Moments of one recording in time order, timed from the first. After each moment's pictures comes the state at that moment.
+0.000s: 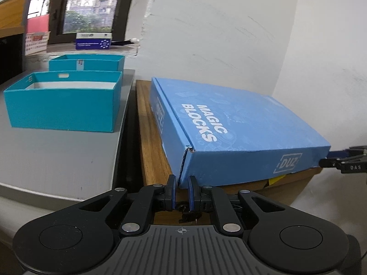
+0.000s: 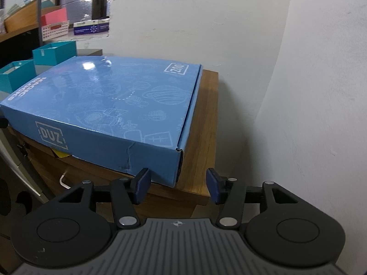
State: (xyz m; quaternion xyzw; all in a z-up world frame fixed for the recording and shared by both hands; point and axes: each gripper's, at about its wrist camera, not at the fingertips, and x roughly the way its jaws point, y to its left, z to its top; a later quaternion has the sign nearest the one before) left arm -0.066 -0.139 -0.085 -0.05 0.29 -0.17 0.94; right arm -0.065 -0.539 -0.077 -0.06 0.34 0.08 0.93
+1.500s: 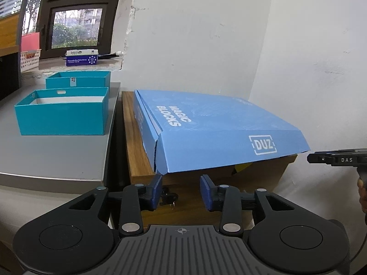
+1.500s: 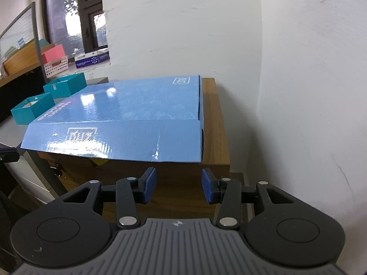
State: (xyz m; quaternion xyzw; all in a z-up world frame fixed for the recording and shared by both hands) left arm -0.130 -0.146 -0.061 -0.03 0.26 -0.19 0.94; right arm -0.144 -0.532 -0.064 0.04 0.30 0.07 0.95
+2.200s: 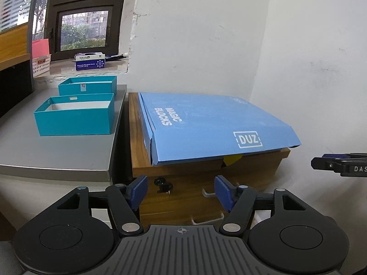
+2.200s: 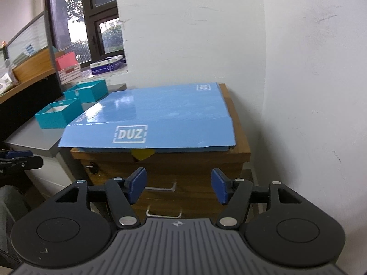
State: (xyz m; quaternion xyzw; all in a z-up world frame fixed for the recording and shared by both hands) left arm -0.174 -0.159 -0.029 -0.01 0.28 -0.16 0.95; right arm -0.214 -0.487 -0.028 0.06 0.29 0.07 0.95
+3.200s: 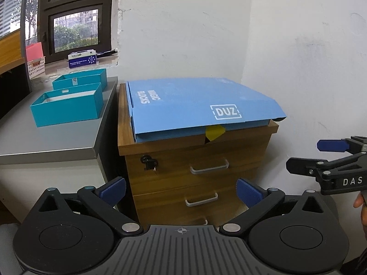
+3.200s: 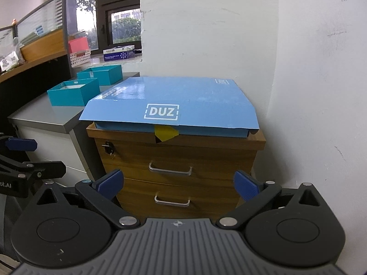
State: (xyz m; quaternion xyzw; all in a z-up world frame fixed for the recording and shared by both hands) left arm -0.212 -0.190 -0.041 0.03 0.29 -0.16 0.94; right arm -0.250 -0.437 -0.036 0.01 0.29 0.07 0.95
